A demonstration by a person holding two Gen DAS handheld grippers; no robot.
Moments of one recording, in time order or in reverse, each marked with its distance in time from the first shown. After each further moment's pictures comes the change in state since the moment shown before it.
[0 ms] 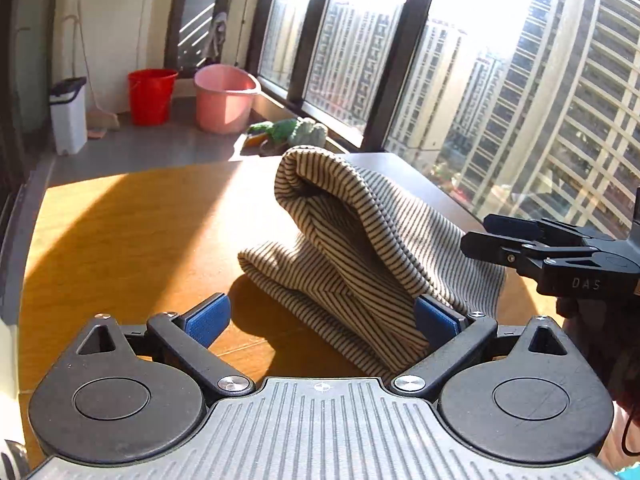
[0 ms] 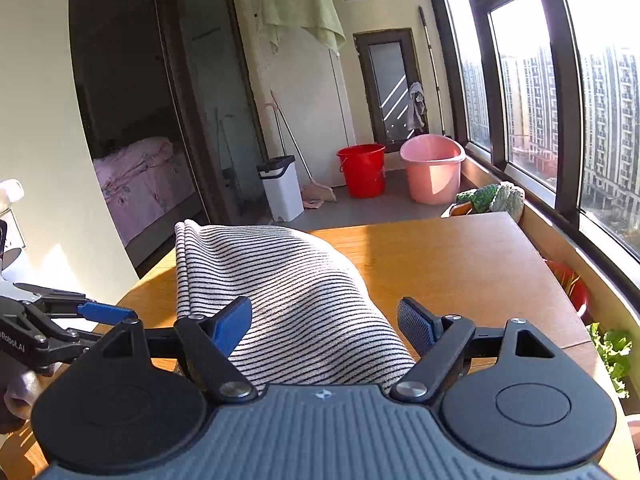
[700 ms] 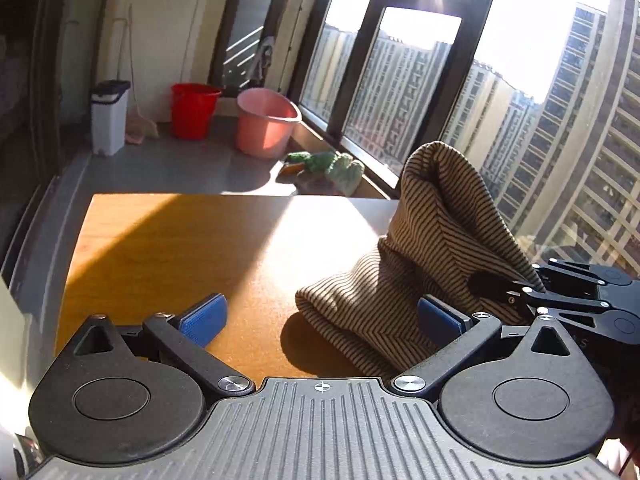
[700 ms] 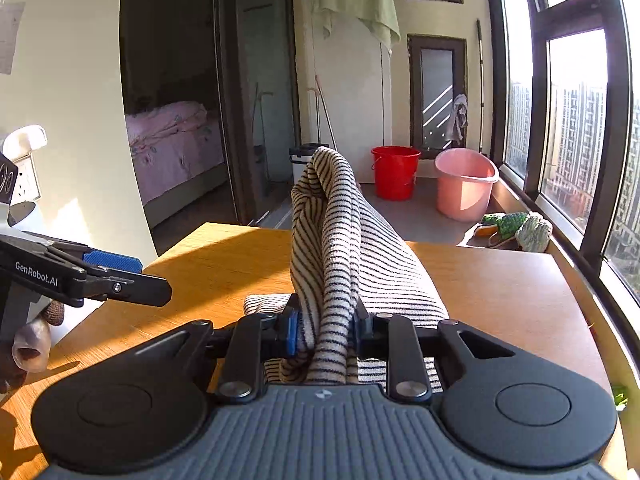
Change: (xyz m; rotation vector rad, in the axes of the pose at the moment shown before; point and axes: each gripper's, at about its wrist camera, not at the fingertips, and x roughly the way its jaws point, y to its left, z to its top) left arm -0.014 0.044 0.030 -0.144 -0.102 -0.030; right arm 0.025 0.048 0.022 -0.208 0.049 -0.002
